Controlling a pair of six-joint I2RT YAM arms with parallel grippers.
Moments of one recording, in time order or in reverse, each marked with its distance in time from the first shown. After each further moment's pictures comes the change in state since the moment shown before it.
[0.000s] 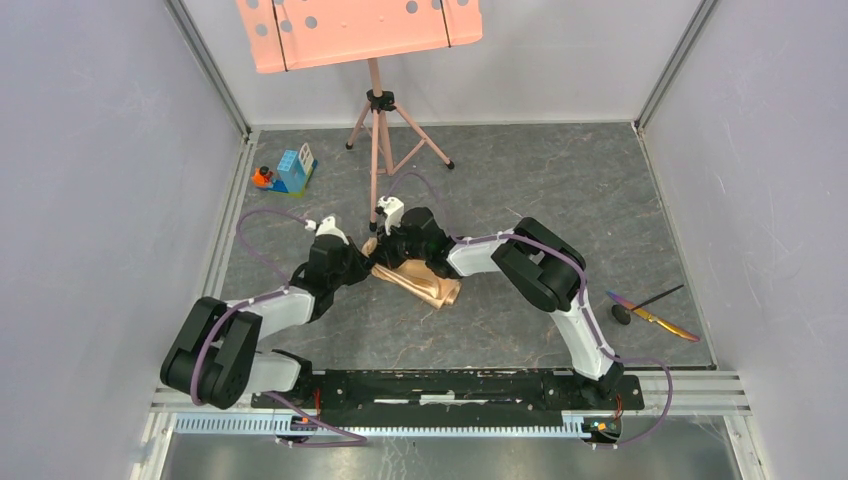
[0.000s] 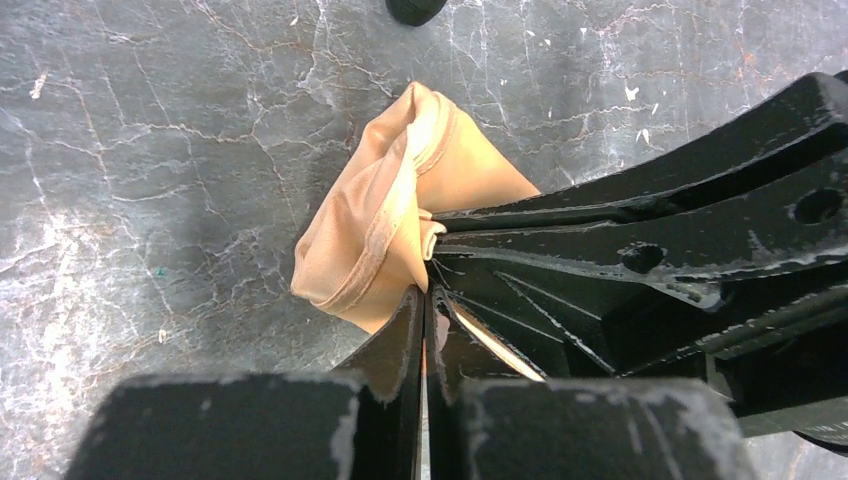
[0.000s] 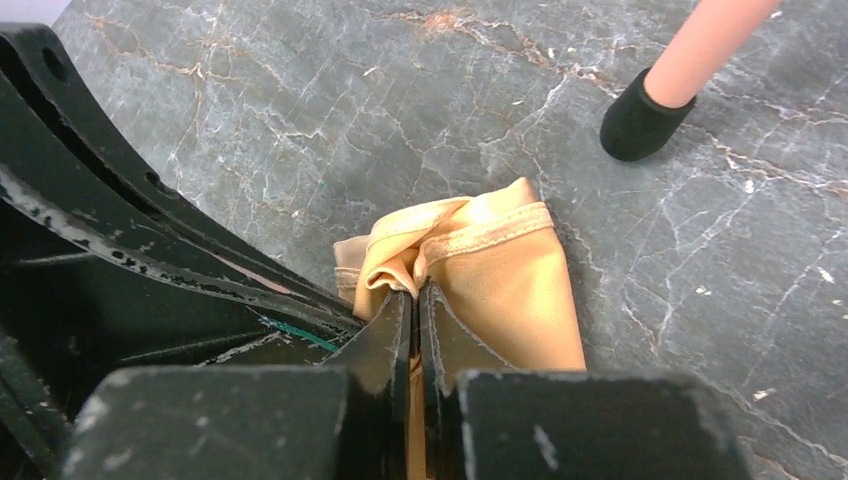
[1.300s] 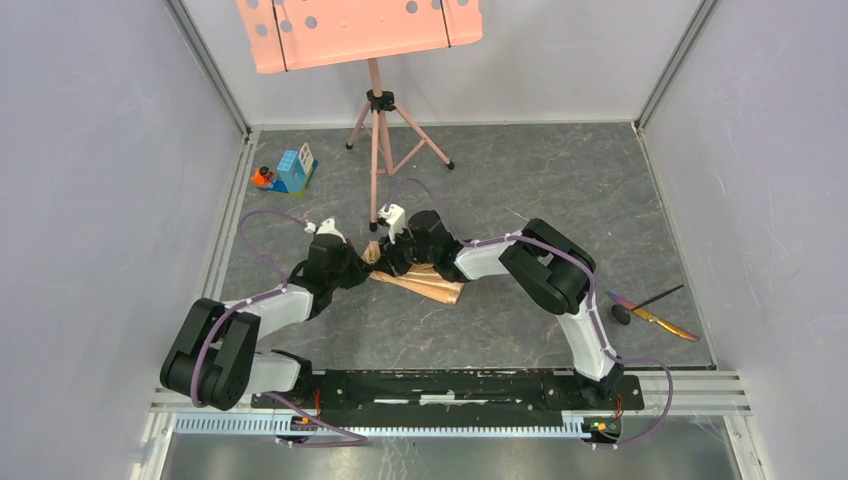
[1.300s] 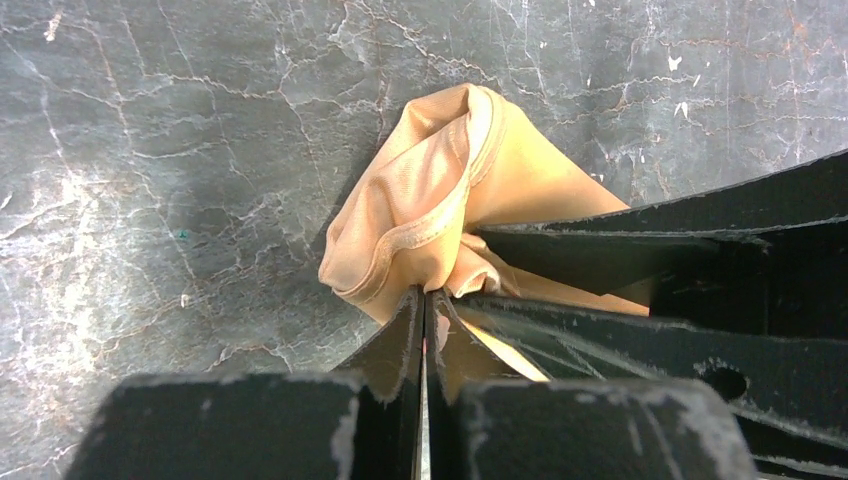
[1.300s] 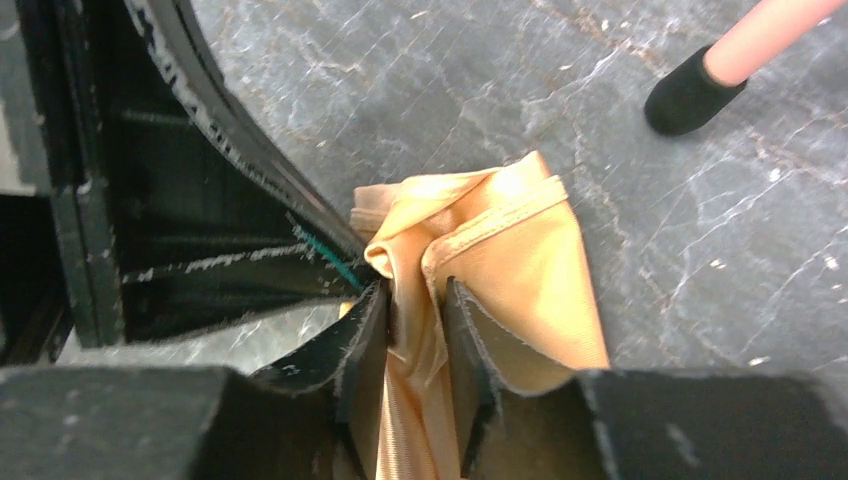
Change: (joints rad) left arm 0.024 -0.014 0.016 -0.110 0.021 0.002; right arm -0.001 -0.055 -0.079 0.008 -0.069 -0.182
